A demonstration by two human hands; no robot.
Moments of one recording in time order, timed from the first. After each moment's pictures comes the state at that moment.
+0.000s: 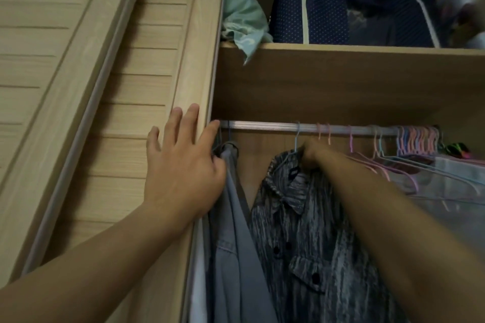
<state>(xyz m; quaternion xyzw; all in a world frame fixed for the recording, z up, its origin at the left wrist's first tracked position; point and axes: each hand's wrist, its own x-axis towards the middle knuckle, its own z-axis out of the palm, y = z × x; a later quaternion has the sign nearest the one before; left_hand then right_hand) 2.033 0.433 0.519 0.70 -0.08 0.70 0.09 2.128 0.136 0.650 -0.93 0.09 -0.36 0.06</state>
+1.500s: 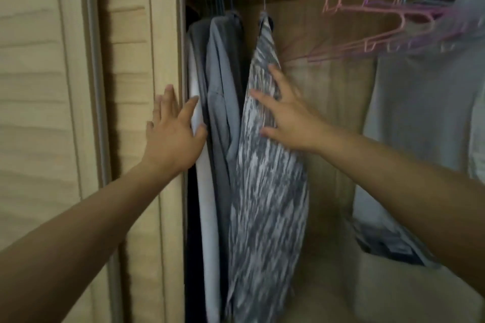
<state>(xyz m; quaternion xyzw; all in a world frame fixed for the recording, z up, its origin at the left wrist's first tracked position) 1.948 0.396 0.328 0.87 -0.03 0.46 0.16 1.990 0.138 0.385 -0.87 -0.31 -0.38 0.02</state>
